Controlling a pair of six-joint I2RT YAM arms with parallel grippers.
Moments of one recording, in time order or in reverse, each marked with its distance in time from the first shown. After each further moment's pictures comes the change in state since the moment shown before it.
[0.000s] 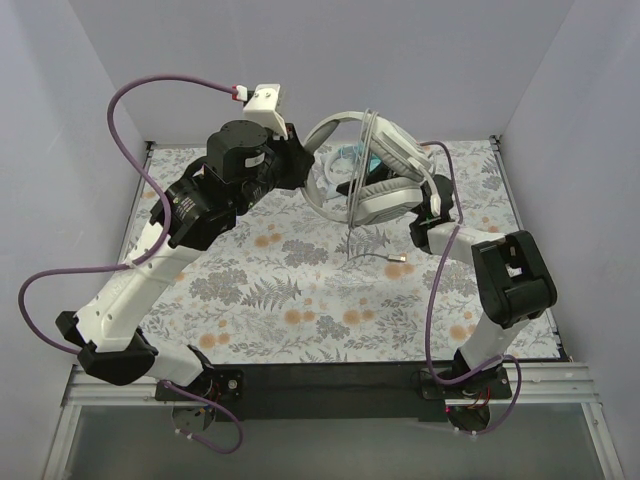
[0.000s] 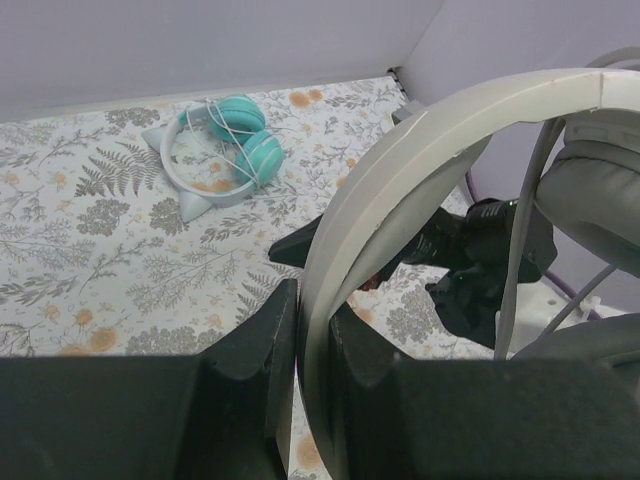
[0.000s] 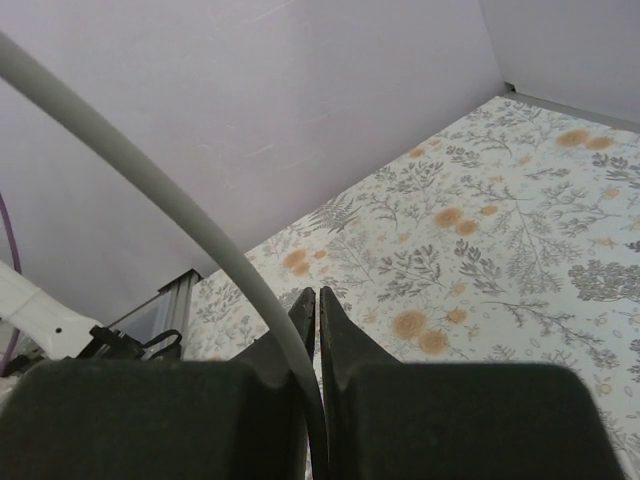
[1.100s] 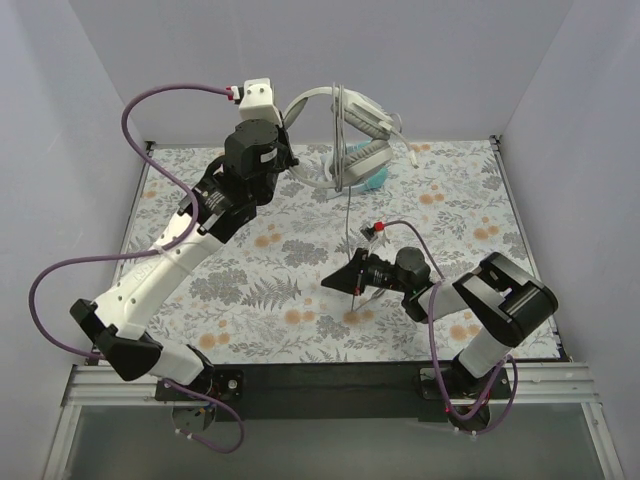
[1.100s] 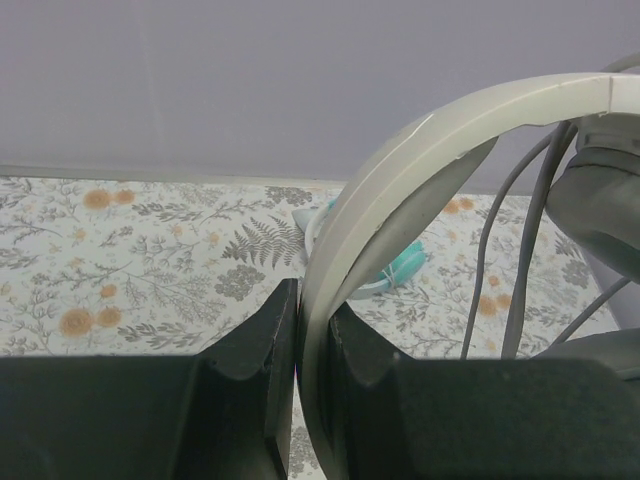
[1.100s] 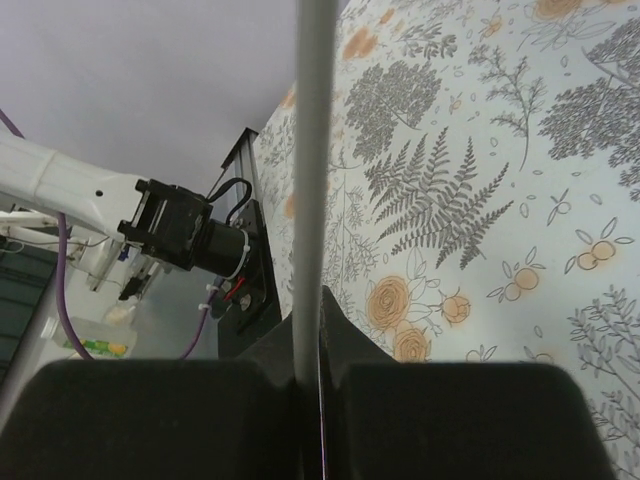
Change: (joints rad) left arm 0.064 0.029 -0.163 0.293 -0.351 0.129; right arm 0.315 -0.080 -0.553 0.079 0.193 0.069
